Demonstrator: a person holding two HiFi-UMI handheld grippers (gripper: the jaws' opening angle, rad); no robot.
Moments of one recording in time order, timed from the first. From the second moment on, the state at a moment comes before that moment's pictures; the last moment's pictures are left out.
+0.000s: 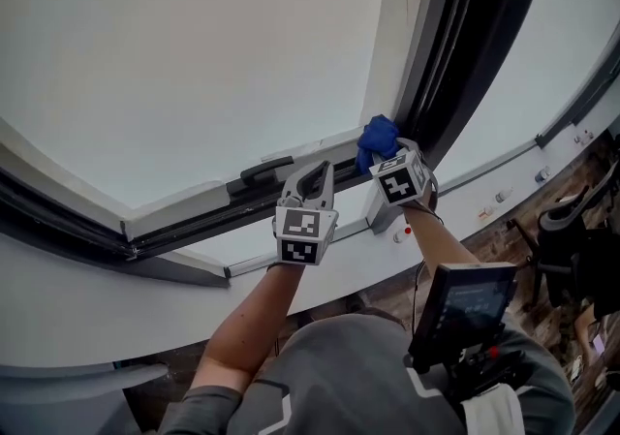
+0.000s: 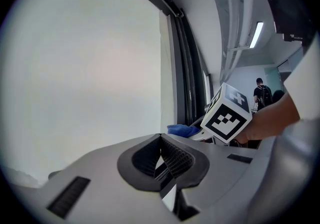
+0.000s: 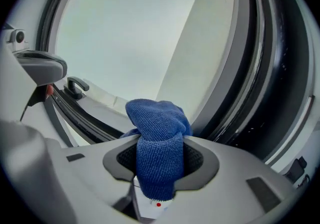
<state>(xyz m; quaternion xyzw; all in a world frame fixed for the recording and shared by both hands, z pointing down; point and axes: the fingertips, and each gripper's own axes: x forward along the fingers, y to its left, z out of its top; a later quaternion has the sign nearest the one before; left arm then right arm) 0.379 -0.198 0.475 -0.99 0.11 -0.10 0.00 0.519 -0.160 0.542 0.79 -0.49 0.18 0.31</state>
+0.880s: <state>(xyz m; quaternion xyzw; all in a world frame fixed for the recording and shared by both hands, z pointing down) 0.274 -0.261 0.494 -0.96 0.26 -0.11 -0.02 0.418 -0.246 0.564 0.71 -0.62 0.19 0.27</state>
